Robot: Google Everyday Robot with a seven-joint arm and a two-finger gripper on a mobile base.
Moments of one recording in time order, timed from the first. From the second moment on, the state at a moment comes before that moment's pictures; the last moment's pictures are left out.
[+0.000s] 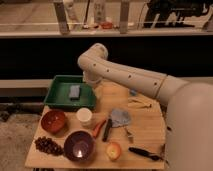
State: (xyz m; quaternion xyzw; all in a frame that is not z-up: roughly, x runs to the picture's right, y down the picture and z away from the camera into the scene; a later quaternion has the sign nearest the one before) arm -0.079 -0.021 0.786 -0.19 -0.12 -0.33 0.92
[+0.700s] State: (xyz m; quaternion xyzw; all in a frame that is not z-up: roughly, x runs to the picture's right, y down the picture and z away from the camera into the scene) arm -0.131 -0.032 0.806 -0.18 -0.13 -0.38 0.90
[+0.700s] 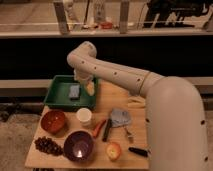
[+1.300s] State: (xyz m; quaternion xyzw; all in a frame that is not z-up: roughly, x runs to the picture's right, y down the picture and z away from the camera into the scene) arm -0.161 -0.043 0.829 -0.18 -0.14 -0.40 0.89
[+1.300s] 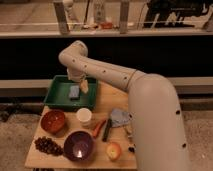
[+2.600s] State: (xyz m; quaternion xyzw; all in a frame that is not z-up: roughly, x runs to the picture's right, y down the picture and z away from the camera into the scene) arm -0.185 -0.040 0.907 -0.19 -0.18 -0.40 0.88
